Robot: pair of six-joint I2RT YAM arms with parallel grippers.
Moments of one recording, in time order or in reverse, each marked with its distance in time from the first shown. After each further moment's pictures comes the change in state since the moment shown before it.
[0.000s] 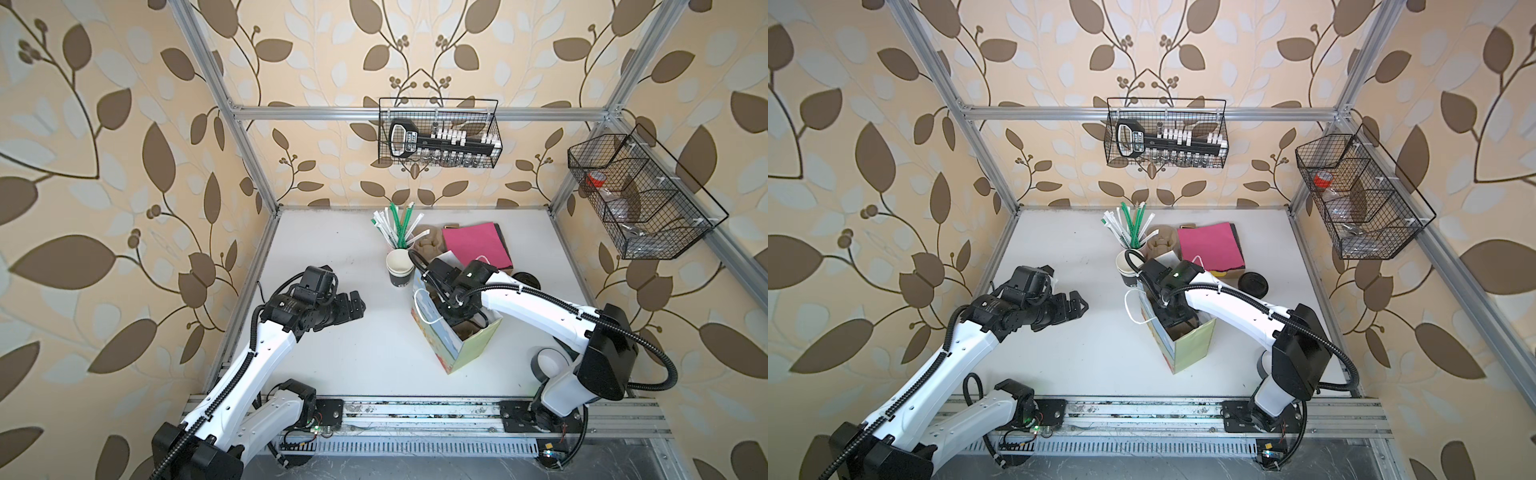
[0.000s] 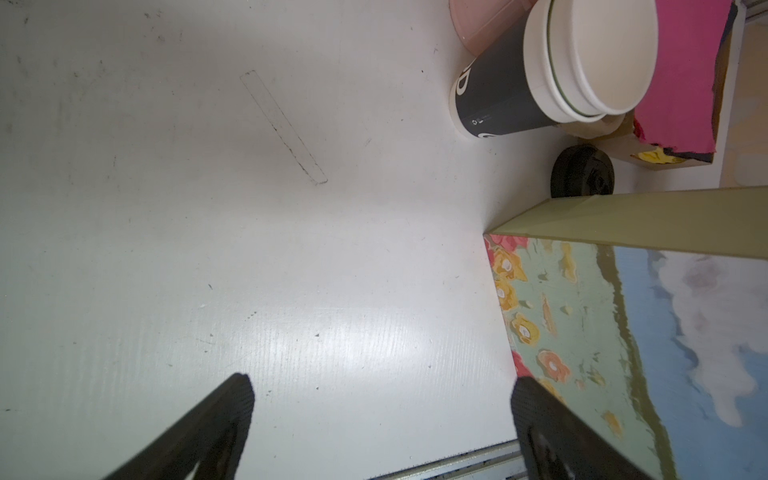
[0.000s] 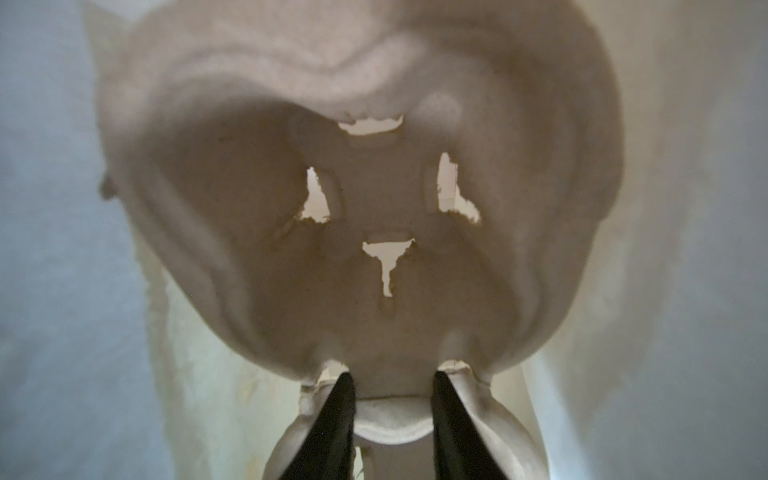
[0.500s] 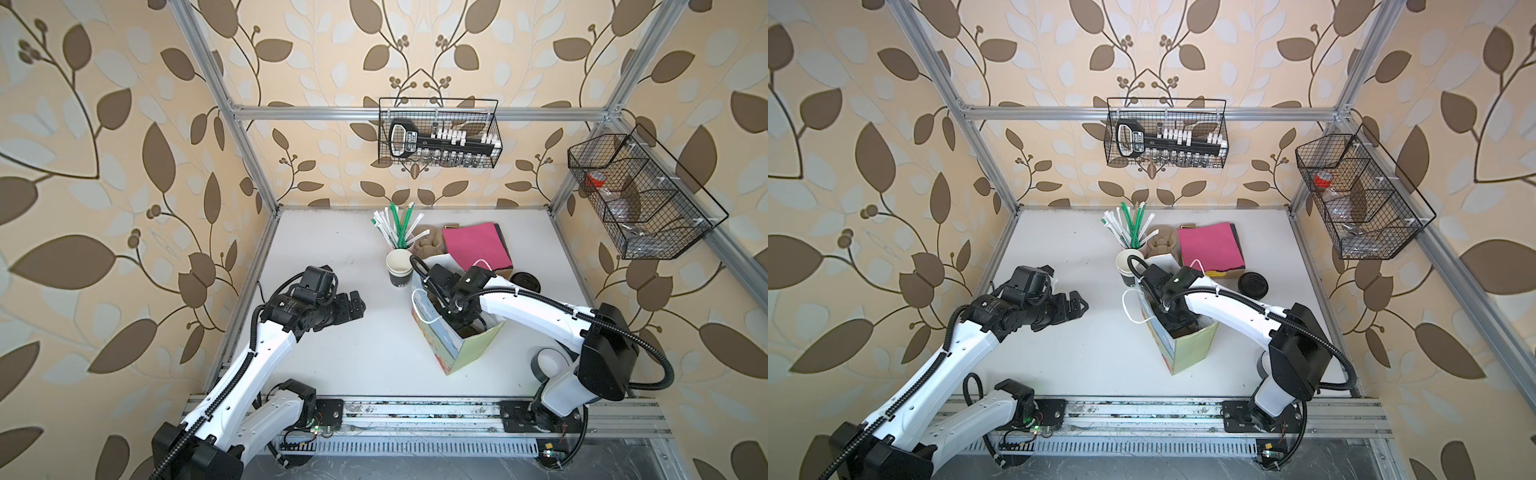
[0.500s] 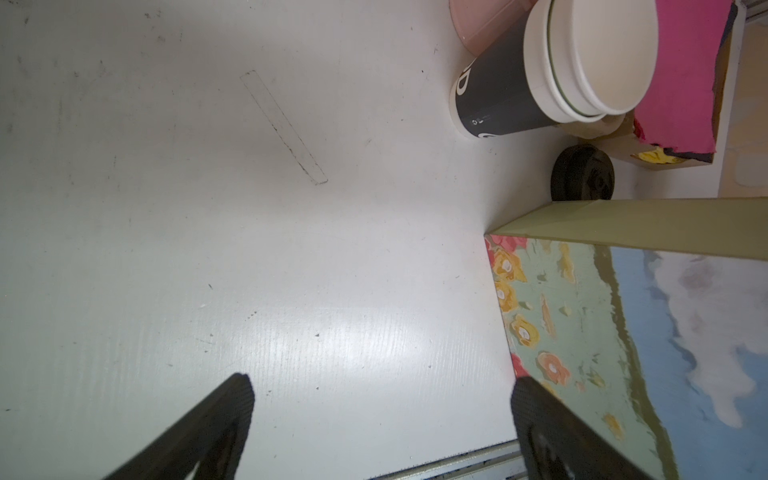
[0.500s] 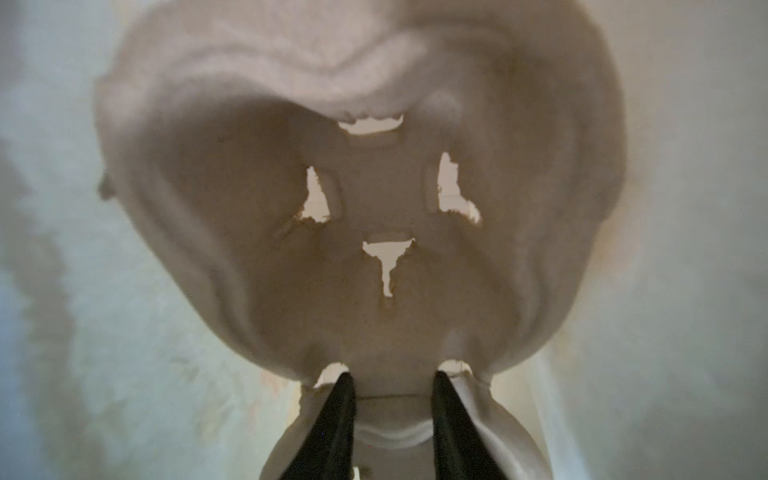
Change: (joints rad) left arm 0.000 0.000 0.000 0.000 0.000 0.000; right arm 0.001 -0.008 -0.090 0.066 -0.031 0.008
